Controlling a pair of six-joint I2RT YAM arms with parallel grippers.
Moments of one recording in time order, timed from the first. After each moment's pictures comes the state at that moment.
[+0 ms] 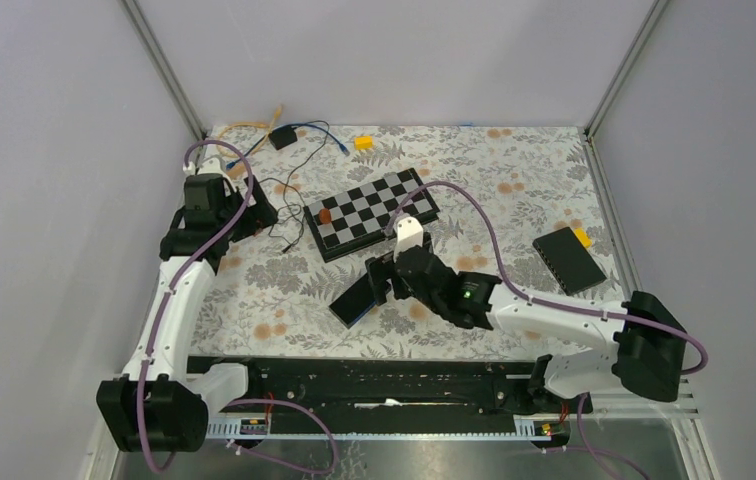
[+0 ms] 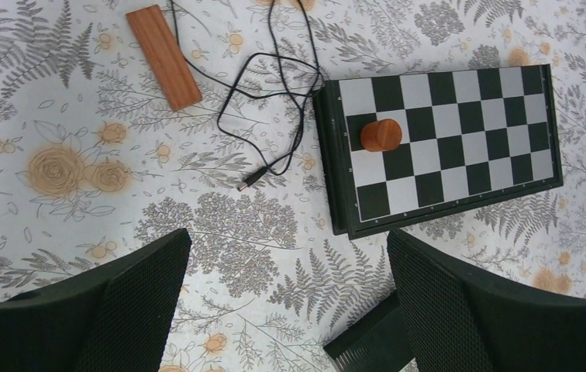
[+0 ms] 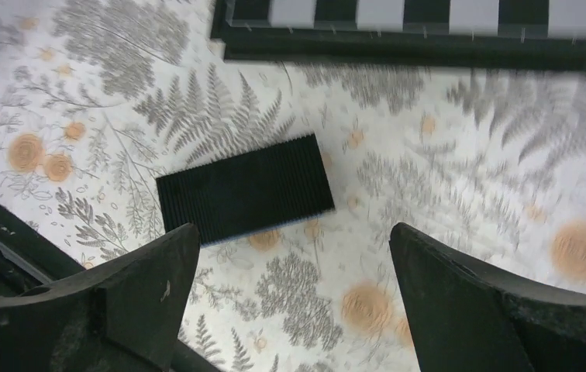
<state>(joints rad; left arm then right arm) 0.00 1.08 1.00 -0.59 0.03 -0.42 1.11 1.32 0.85 -0.08 0.40 0.34</state>
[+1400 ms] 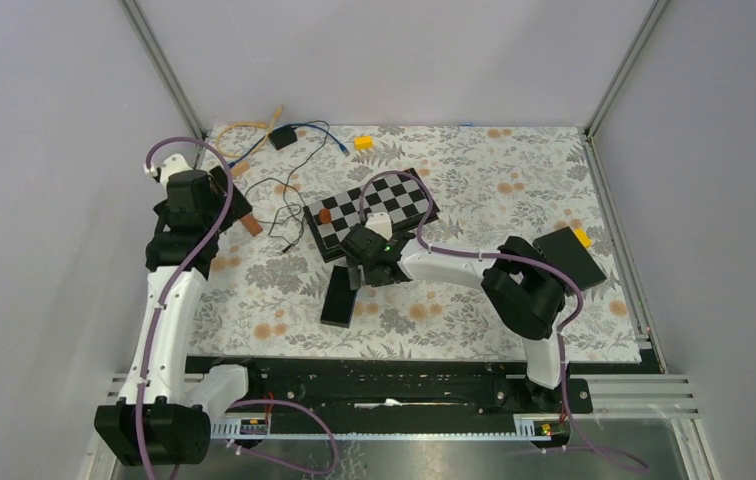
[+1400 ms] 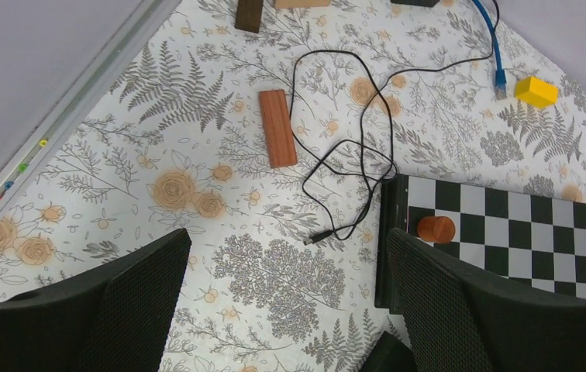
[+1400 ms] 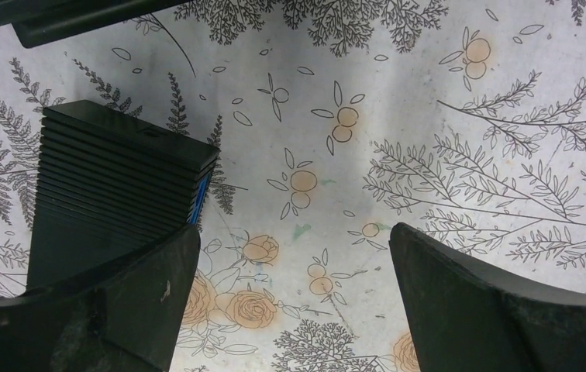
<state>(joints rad) 0.02 1.01 1.06 -0.62 -0.28 -0.48 1.00 1.97 1.37 -0.55 0.35 0.74</state>
